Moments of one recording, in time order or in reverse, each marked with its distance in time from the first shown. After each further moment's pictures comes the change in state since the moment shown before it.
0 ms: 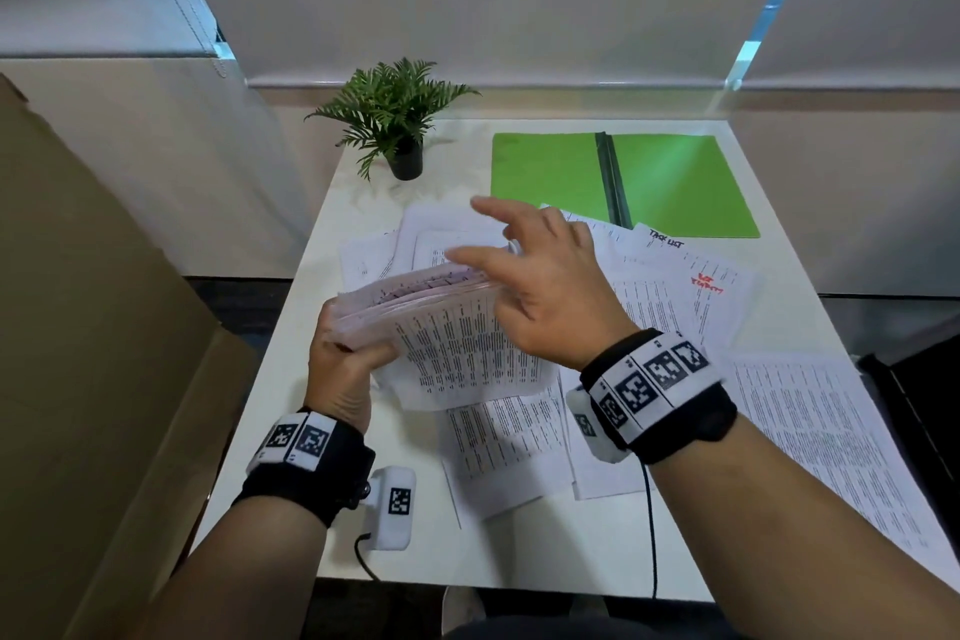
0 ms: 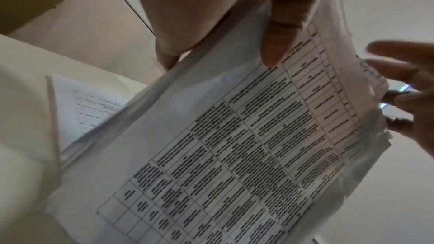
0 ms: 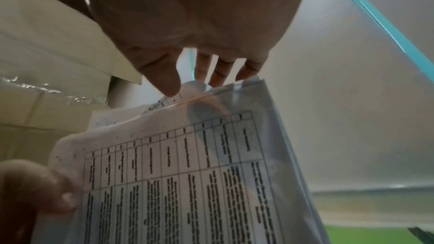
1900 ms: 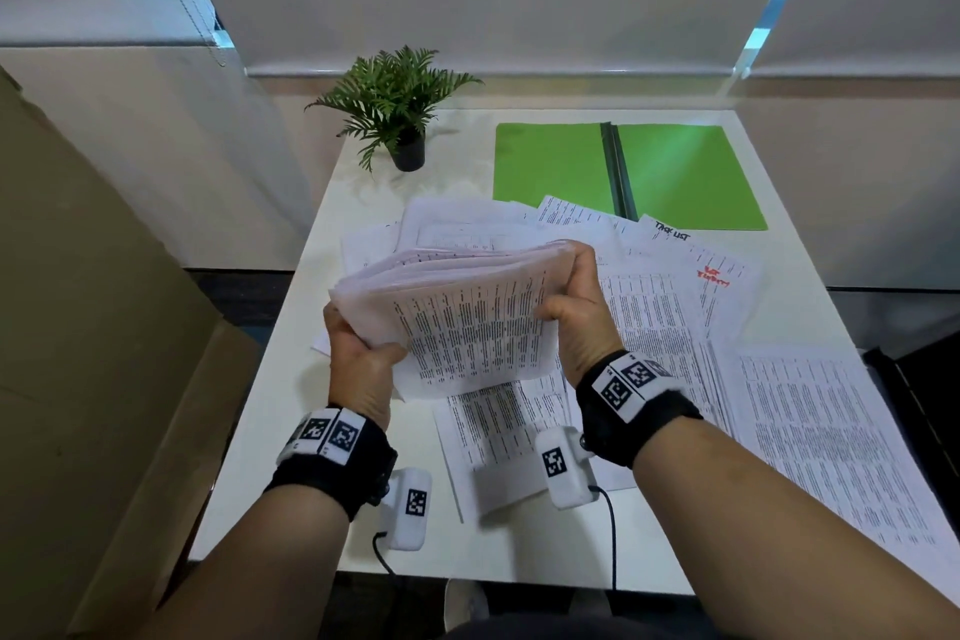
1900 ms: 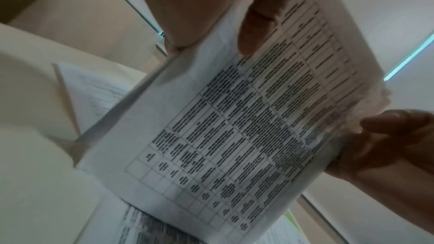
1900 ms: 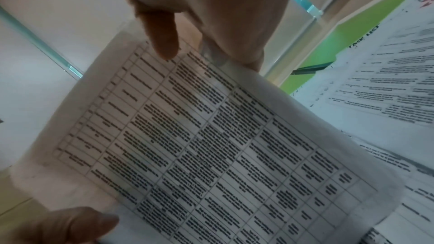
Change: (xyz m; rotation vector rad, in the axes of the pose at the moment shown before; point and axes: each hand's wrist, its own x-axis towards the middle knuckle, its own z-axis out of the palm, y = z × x) left_hand -0.011 -0.004 0.022 0.106 0.182 -0.057; right_hand -0.027 0.023 0.056 1.409 0.249 0.708
